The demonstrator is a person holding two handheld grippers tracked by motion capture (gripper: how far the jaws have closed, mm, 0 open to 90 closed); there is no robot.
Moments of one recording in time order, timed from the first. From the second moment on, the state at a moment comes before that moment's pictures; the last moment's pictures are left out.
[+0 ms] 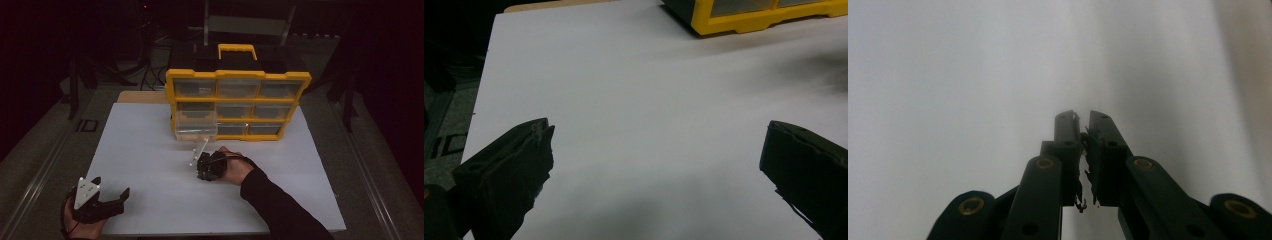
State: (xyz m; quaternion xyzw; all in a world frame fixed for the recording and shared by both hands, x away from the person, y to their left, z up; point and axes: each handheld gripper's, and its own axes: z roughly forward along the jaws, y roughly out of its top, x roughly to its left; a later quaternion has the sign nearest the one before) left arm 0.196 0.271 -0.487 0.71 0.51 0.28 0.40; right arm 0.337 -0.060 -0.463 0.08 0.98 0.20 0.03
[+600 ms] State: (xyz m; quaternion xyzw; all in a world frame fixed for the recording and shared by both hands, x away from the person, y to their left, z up) left arm 0.194 0.271 -0.485 0.71 0.50 0.29 0.41; right arm 0.332 -0.063 -0.427 0.06 0.98 0.19 0.05
